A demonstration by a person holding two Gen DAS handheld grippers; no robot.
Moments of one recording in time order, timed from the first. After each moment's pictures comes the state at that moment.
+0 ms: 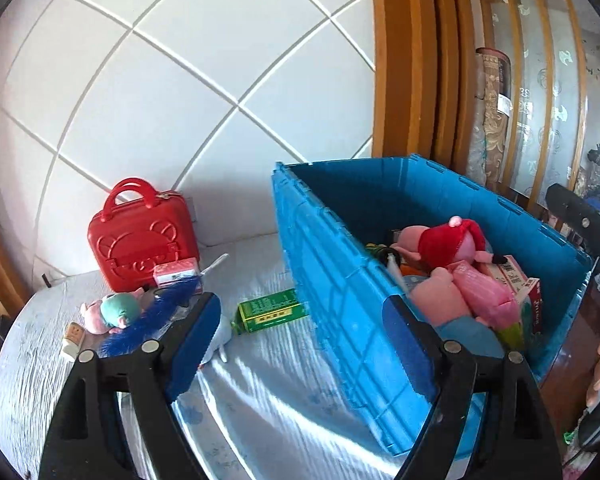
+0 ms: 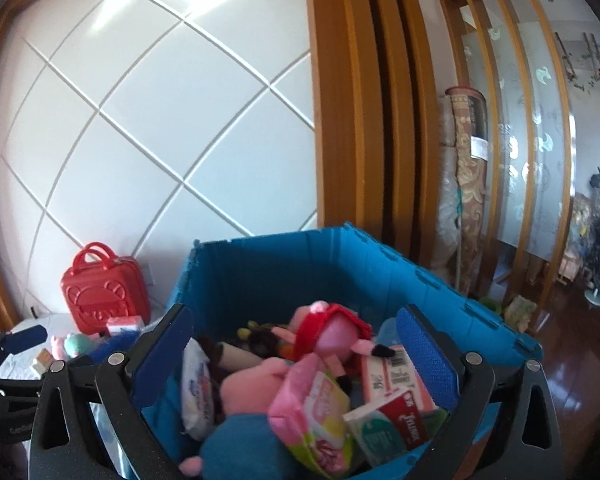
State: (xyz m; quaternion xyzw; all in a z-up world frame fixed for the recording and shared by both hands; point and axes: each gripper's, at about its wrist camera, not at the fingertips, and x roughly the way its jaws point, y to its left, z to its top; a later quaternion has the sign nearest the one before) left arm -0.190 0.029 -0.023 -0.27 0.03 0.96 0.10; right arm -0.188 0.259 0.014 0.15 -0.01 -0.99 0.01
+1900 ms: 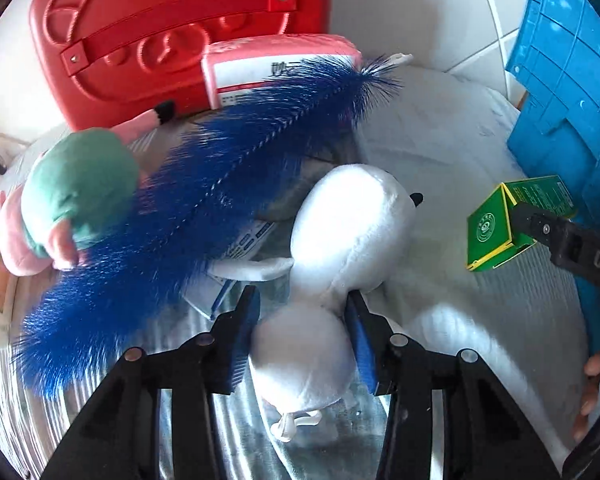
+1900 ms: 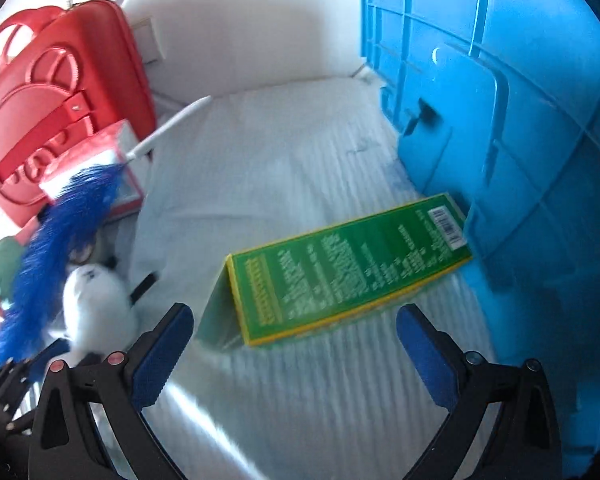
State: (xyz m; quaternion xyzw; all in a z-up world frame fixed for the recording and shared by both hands) left arm -0.473 -0.190 -0.319 -0.51 0.00 0.86 0.04; right arm -0.491 -0.025 -0.302 0.49 -0.02 -0.87 -0.01
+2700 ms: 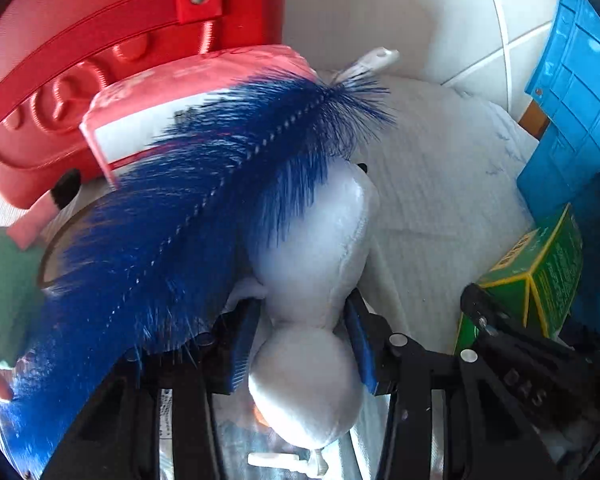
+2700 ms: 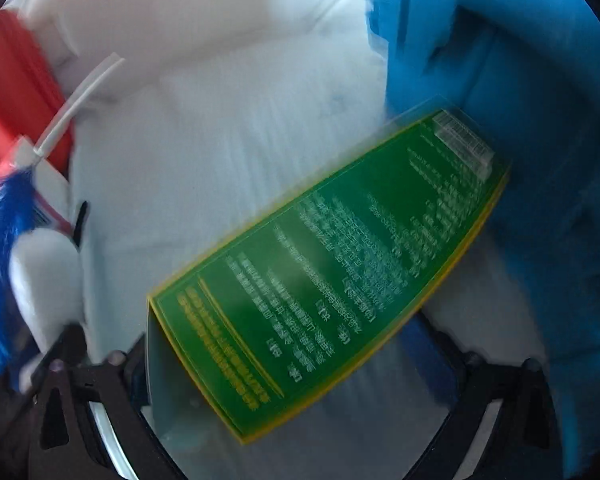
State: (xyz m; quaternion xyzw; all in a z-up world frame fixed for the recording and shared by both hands) left arm -0.565 -0.144 -0.337 -0.50 -0.01 0.86 0.07; right arm -0.539 -0.016 -0.348 0.52 -0.06 -0.85 -0.09
